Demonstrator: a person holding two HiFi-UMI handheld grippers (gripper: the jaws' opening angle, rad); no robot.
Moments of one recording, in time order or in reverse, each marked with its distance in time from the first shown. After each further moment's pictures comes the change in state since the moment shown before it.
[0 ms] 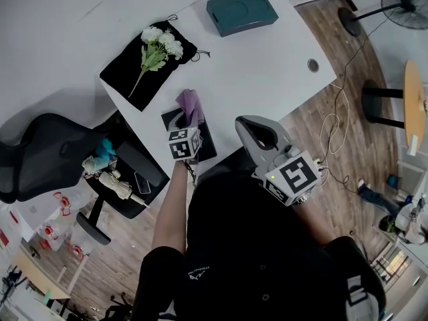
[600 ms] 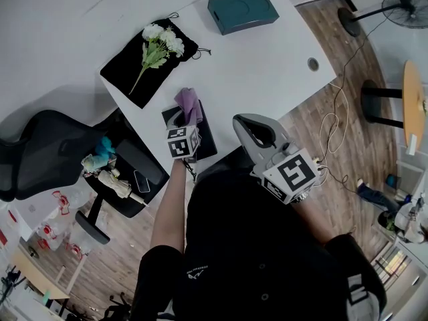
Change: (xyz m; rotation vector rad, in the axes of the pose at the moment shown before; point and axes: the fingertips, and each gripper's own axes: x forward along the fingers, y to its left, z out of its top) left arm -0.005 0.008 -0.002 0.007 0.001 0.008; right arm 0.005 0.010 -0.001 -0.014 0.007 0.012
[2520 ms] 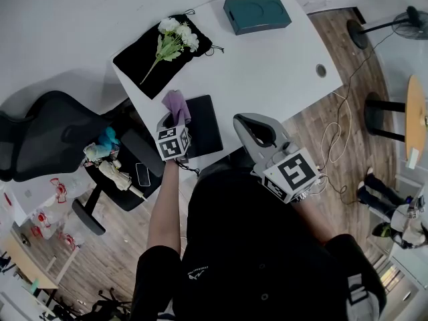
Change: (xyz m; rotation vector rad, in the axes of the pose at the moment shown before) left arm -0.047 0.066 -0.013 -0.049 -0.024 0.163; right arm 0.005 0.032 0.001 -0.029 -0.005 0.067
